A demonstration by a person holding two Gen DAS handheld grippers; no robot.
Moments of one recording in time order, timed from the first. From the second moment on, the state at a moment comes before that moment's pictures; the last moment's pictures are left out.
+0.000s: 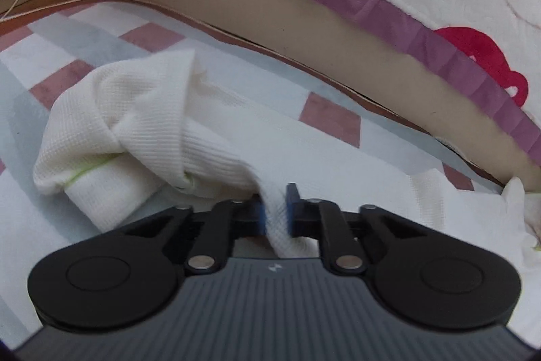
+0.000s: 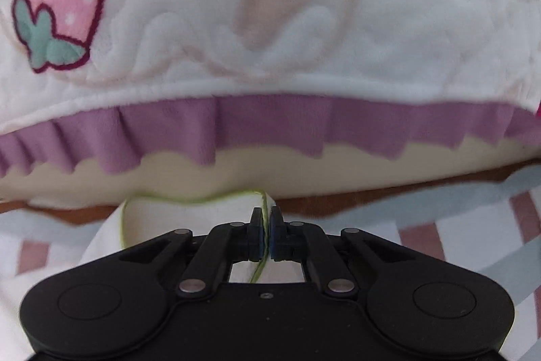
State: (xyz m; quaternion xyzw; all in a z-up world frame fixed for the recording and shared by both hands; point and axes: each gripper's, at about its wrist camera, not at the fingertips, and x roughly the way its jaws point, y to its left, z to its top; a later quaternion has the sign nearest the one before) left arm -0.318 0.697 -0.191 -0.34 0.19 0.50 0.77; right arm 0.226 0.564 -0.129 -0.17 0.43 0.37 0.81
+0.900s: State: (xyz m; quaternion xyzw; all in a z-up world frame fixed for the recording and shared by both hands) left arm -0.348 0.726 -0.208 -0.43 0.06 0.48 0.76; right arm 0.140 0.603 -0.146 -0.18 0.43 0.45 0.76
